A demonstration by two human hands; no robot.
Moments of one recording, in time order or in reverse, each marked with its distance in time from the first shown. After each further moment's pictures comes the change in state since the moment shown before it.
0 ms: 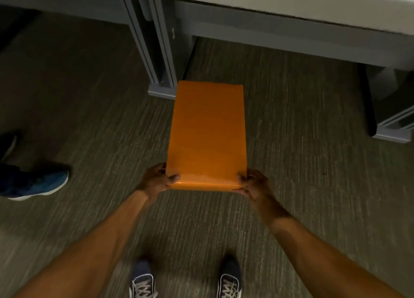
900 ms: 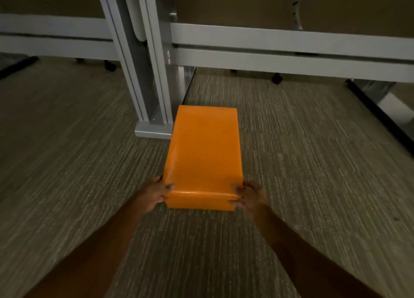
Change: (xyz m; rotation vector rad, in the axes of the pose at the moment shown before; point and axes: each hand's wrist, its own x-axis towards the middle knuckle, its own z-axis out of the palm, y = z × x) left_hand 0.354 -0.054 -0.042 0.051 -0.112 0.177; right_hand 0.300 0.080 0.119 0.097 -0.035 -0.252
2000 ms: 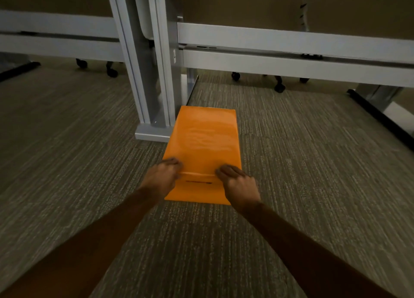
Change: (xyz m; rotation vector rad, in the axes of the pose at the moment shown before) left_hand 0.040 0.009 -0.007 1.332 0.230 0.899; right_hand 0.033 0.011 0.044 -1.628 0.072 -1.242
